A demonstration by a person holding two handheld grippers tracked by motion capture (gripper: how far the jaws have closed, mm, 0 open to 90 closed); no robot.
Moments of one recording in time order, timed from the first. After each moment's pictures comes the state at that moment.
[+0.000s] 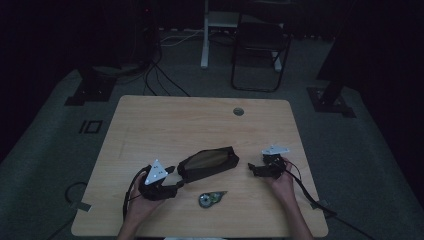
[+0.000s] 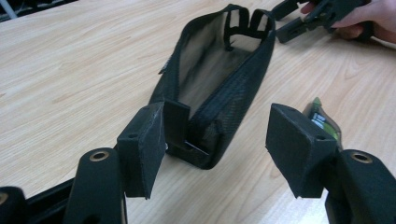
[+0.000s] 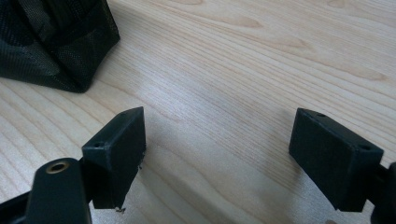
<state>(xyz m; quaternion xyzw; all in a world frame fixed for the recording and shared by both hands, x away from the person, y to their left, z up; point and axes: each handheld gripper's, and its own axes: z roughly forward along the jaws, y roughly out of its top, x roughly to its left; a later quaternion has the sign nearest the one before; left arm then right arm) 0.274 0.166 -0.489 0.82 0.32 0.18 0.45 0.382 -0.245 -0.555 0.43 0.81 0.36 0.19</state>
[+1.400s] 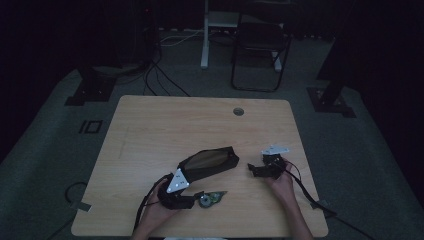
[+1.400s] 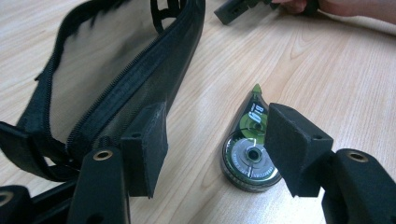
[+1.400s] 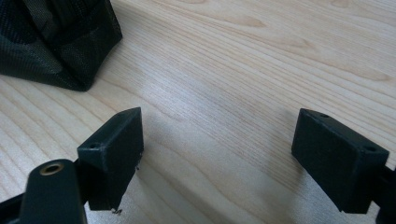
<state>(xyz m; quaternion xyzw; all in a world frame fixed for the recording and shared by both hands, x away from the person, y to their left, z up) 0.264 0.117 -0.505 0.85 0.27 0.14 0.43 0.382 -0.245 -0.555 0.42 0.81 0.36 0.18</state>
